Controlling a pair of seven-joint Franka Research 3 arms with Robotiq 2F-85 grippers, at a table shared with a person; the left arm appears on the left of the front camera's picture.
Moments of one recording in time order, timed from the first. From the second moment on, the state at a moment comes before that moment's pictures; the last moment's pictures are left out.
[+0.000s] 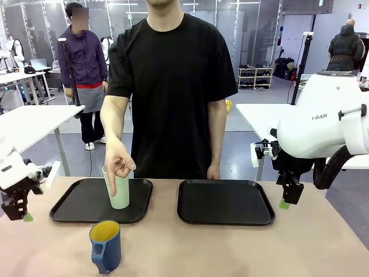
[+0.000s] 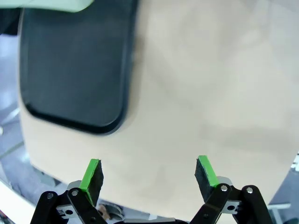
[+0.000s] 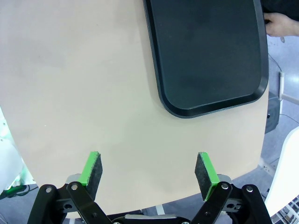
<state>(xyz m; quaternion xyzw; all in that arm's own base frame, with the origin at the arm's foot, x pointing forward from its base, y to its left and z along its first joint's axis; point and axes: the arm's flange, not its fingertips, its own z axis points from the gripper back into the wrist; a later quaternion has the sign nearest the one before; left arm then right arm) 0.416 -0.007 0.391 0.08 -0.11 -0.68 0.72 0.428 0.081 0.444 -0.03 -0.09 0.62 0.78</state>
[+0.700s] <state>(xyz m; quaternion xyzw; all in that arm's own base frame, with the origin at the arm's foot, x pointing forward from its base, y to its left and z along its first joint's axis) 0.389 0.014 0.342 -0.16 -0.18 -0.70 0.67 0.428 0.080 0.444 -0.03 -0.09 0.62 0.78</state>
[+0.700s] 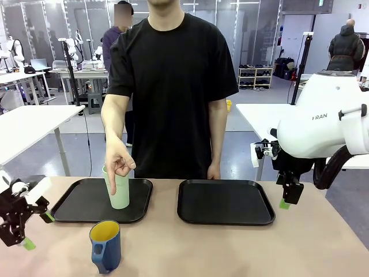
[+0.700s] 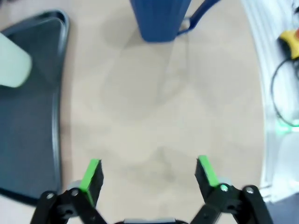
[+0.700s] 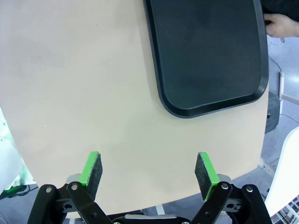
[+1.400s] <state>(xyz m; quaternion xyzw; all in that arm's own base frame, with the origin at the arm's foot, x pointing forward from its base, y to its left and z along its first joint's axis) 0.368 0.007 0.263 -0.33 -0.35 -0.64 0.60 0.428 0.080 0.444 -0.03 -0.09 0.62 0.78</state>
